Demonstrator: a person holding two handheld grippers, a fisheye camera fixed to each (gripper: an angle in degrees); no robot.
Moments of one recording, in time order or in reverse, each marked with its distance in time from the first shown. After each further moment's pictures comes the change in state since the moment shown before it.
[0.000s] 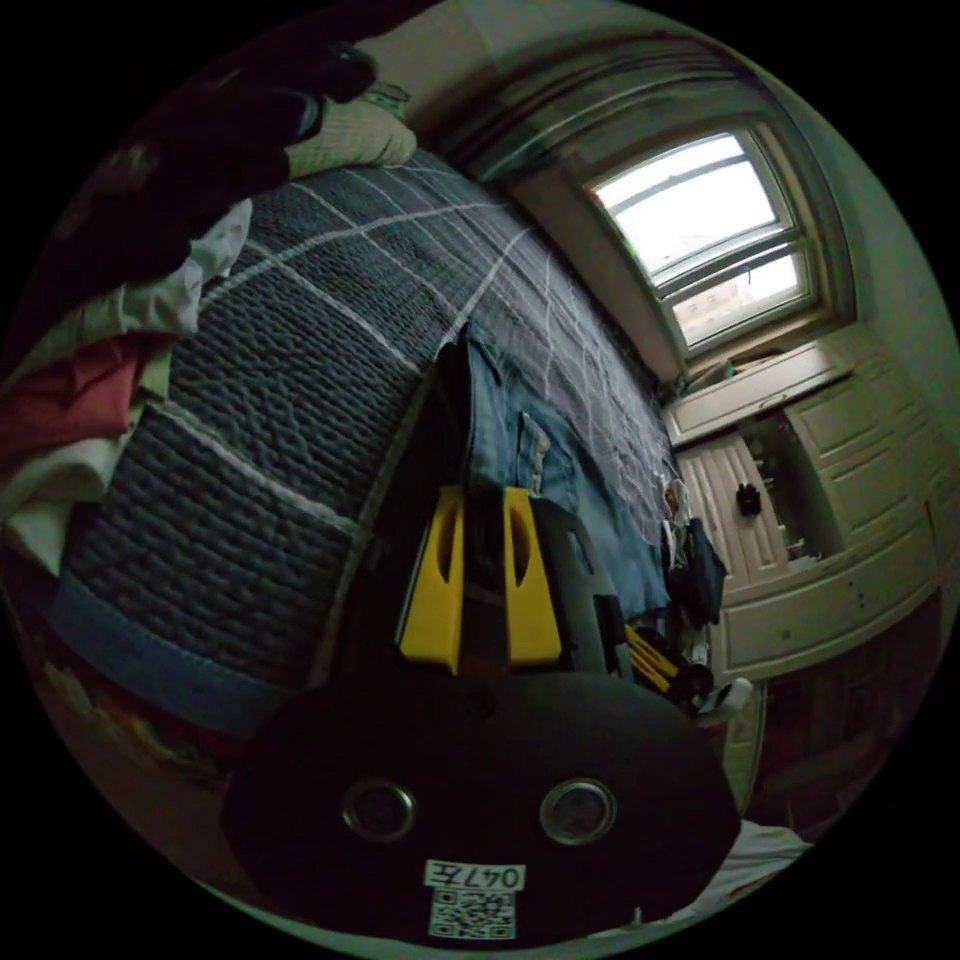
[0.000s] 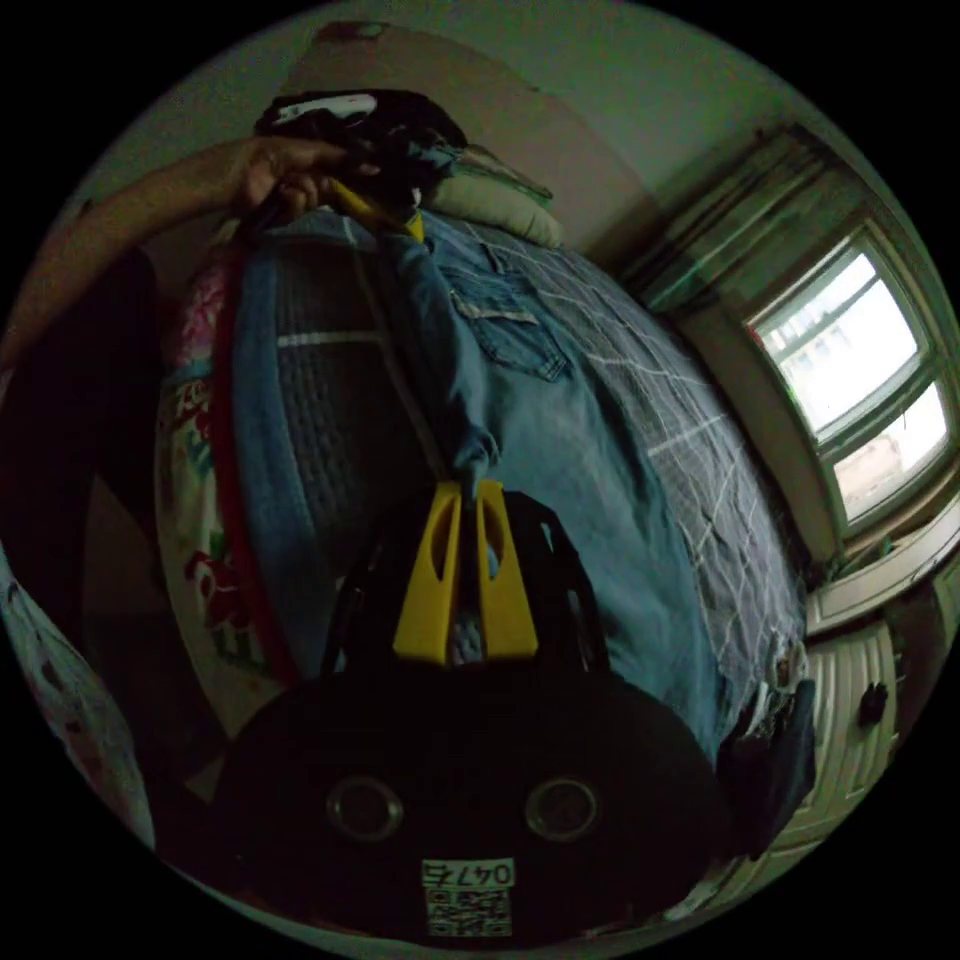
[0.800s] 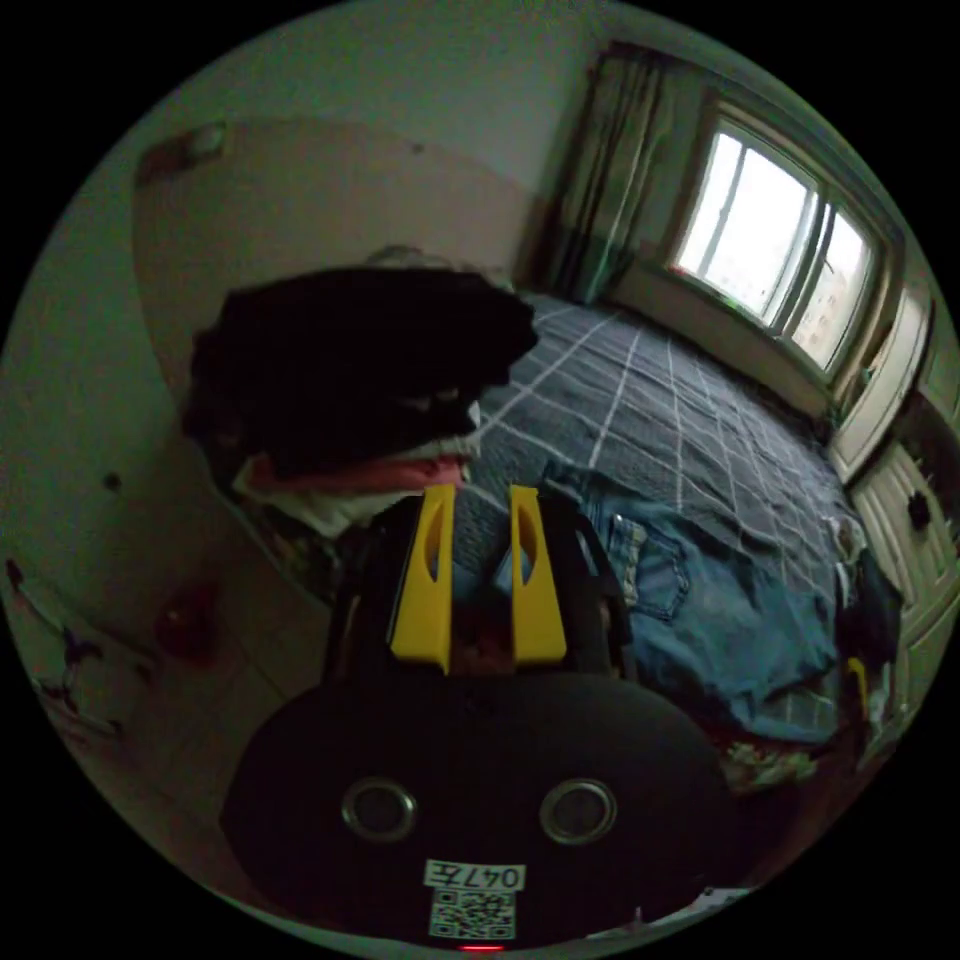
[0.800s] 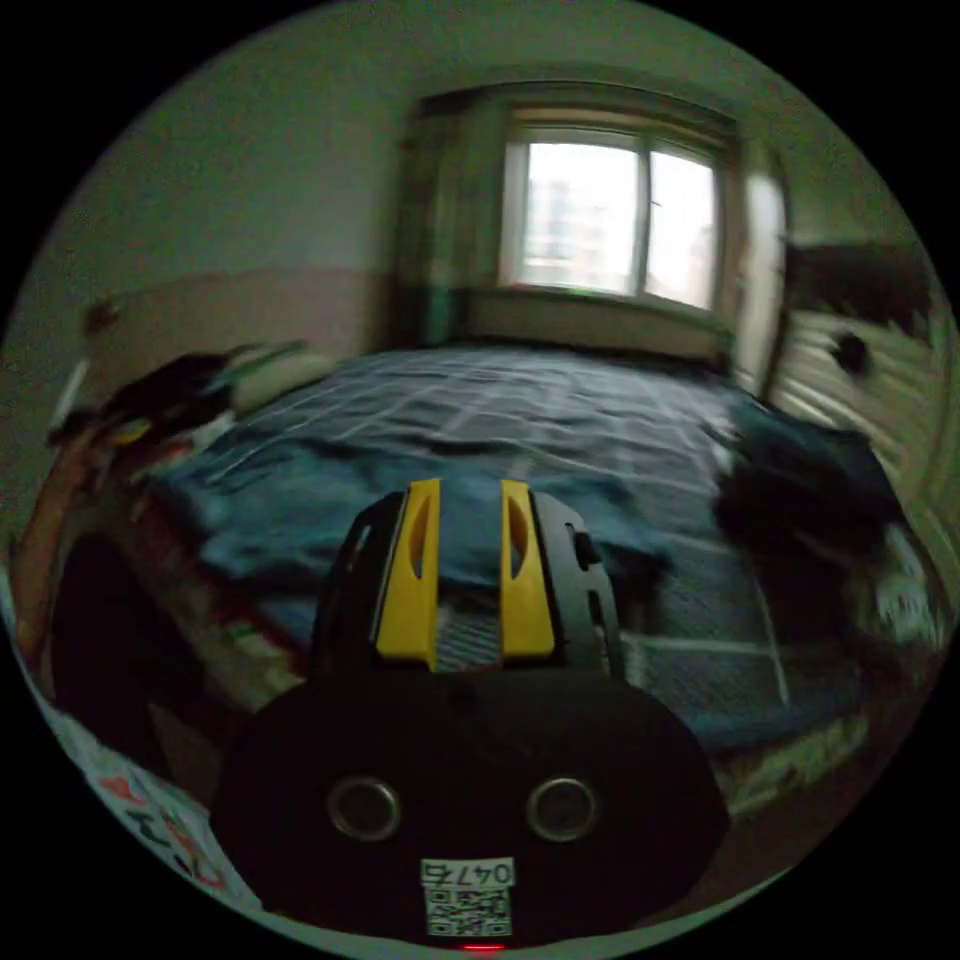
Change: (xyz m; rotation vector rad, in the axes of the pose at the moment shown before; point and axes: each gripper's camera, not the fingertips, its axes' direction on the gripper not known) left arm 0.199 0.071 -0.049 0.374 -0.627 0.095; right arm 0.119 0.351 -0.127 0.275 0.190 0.847
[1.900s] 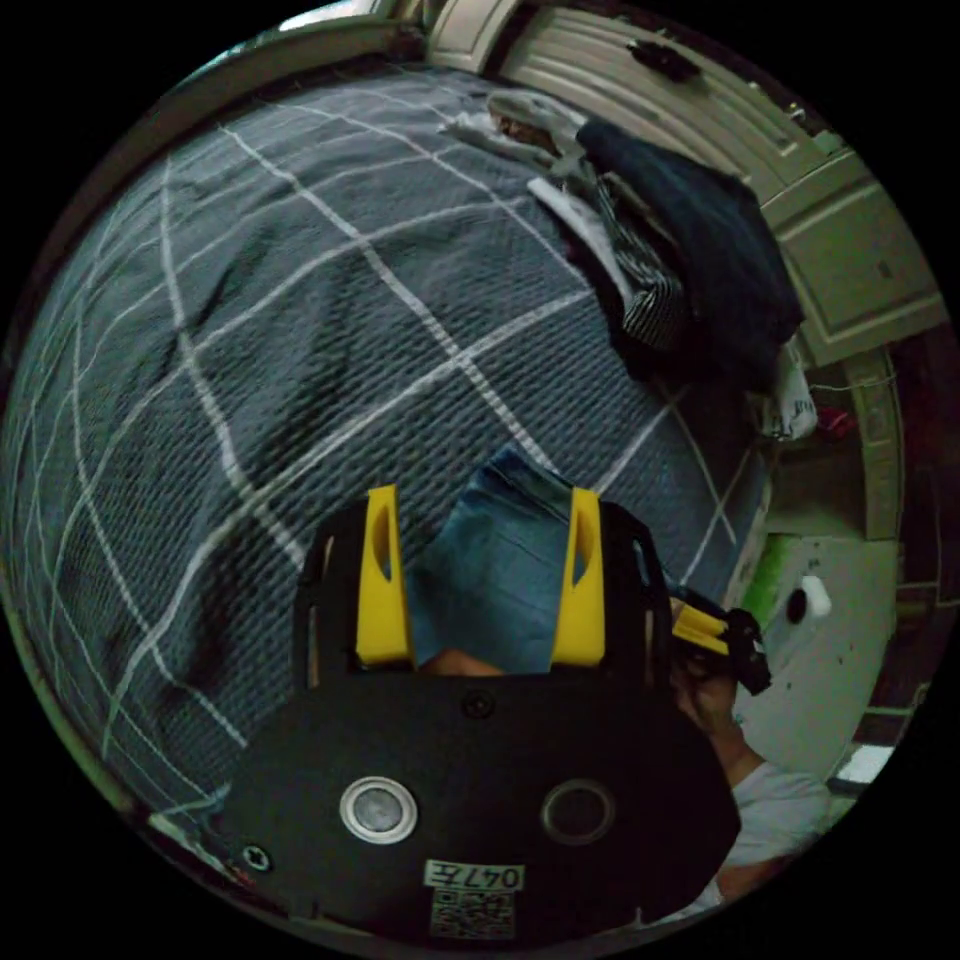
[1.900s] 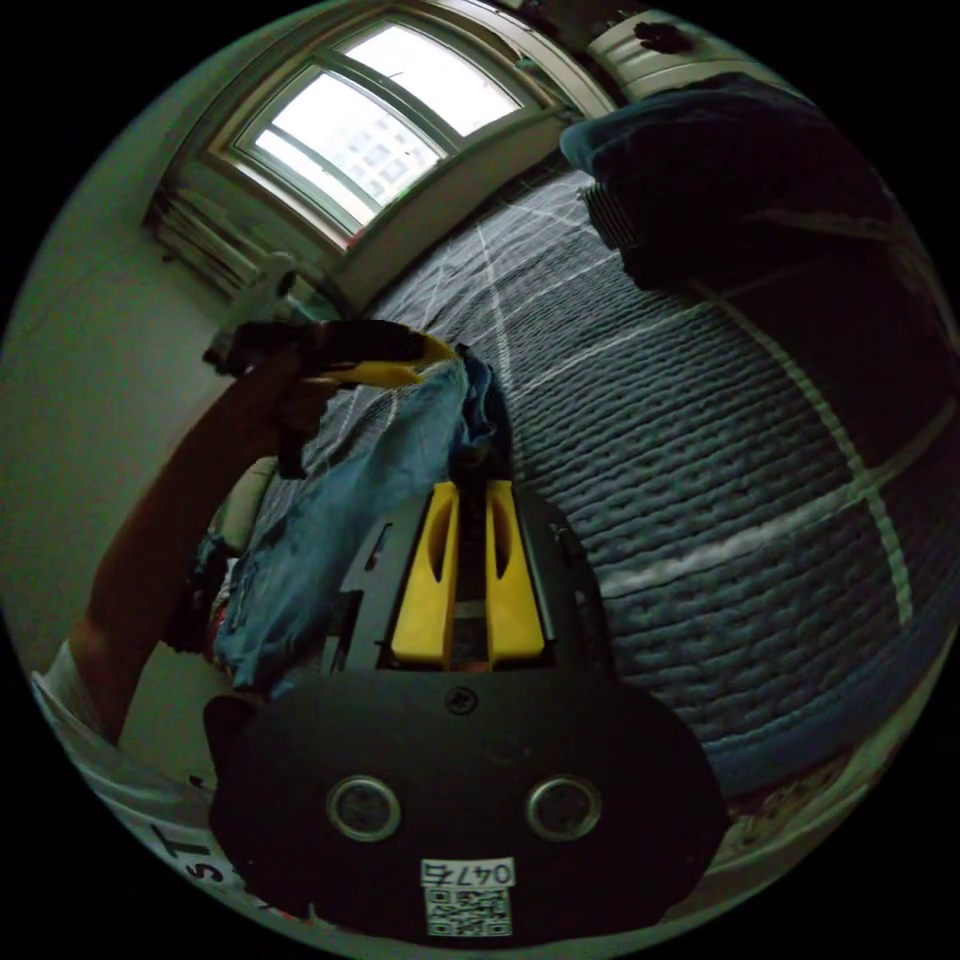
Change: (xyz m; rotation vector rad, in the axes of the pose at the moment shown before) left arm 1.024 0.016 0.246 -0.775 0.580 1.075; right arm 0.331 0.120 0.066 -0.274 -0.241 0.600
